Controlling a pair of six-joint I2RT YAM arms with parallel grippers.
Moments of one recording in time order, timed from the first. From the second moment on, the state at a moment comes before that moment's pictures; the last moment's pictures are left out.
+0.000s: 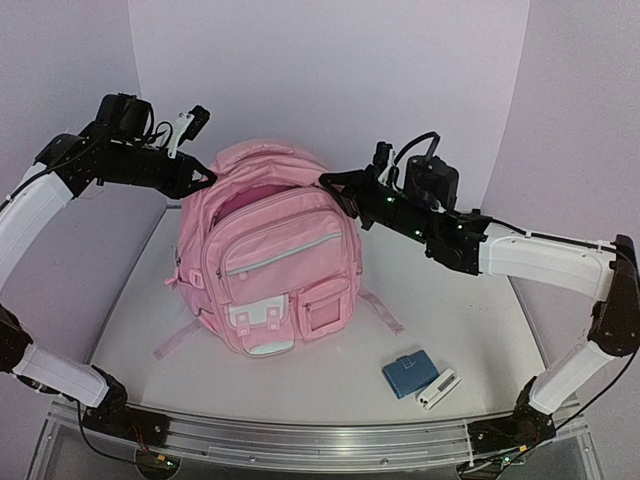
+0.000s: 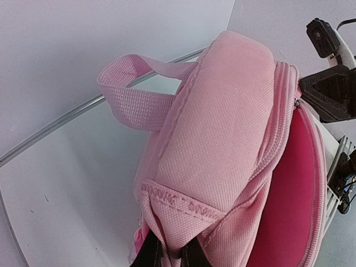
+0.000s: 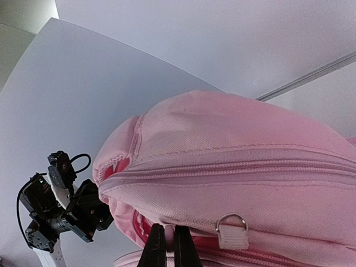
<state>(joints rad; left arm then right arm) -0.51 1.32 1.64 -0.87 0.26 0.04 0.87 1.56 1.26 0.31 -0.03 1.08</state>
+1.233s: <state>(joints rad) -0.50 1.33 1.66 -0.89 0.32 0.00 1.30 1.97 1.85 0.08 0.42 0.37</state>
